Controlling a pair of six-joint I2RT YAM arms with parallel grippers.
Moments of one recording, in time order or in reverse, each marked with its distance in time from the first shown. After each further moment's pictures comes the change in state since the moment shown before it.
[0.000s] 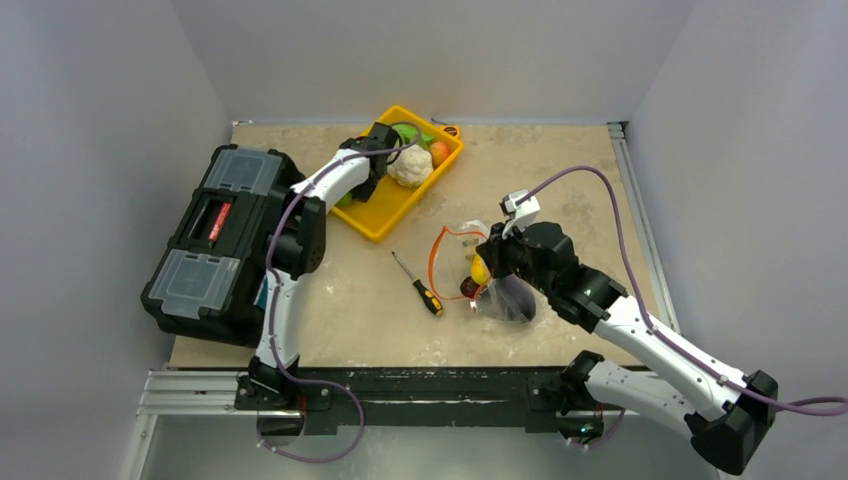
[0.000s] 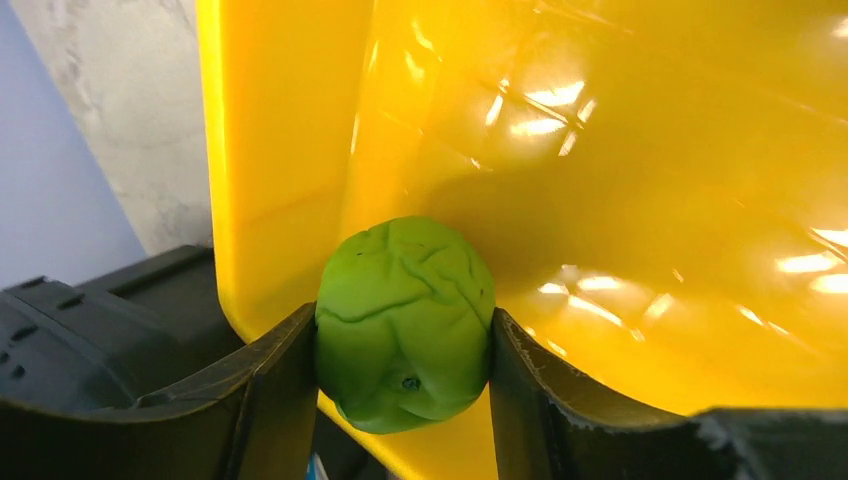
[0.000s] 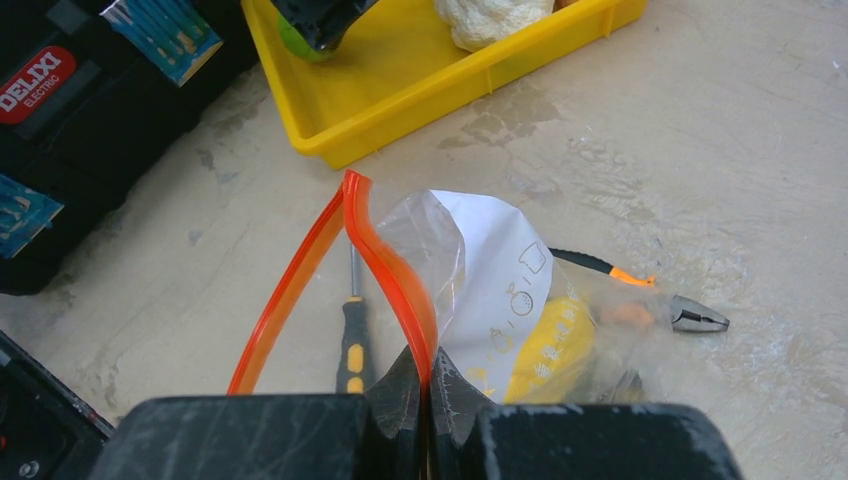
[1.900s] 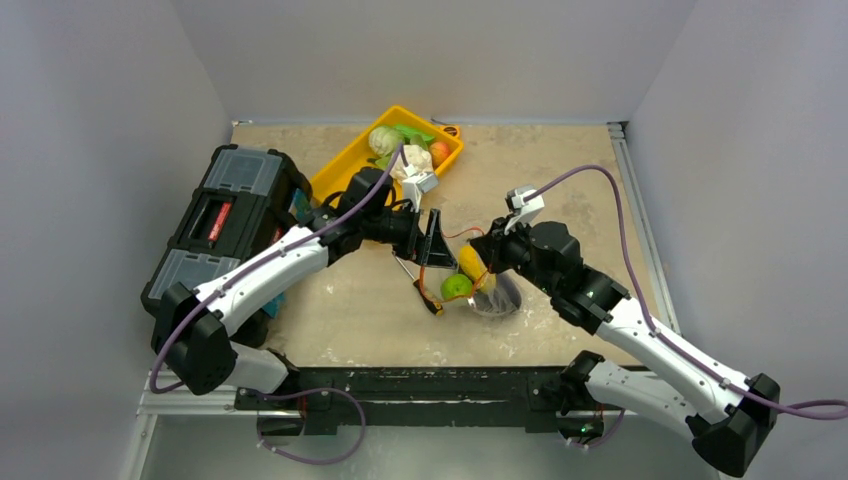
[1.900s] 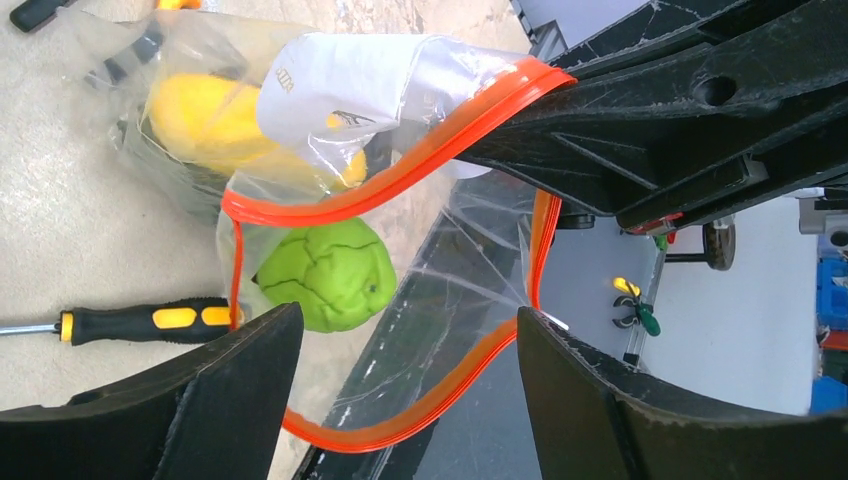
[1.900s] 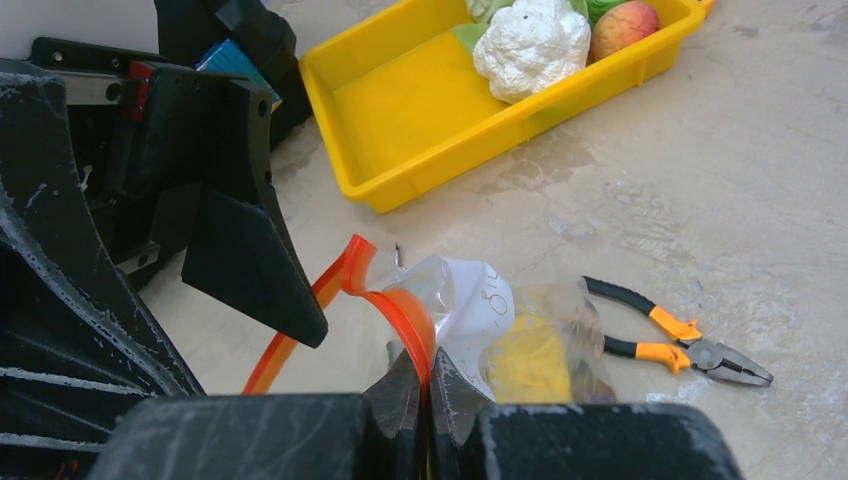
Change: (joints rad) left arm -0.296 -0.897 -0.771 0.436 1.285 -0.689; right arm 0.000 -0.017 -0.004 0.092 -0.034 0.045
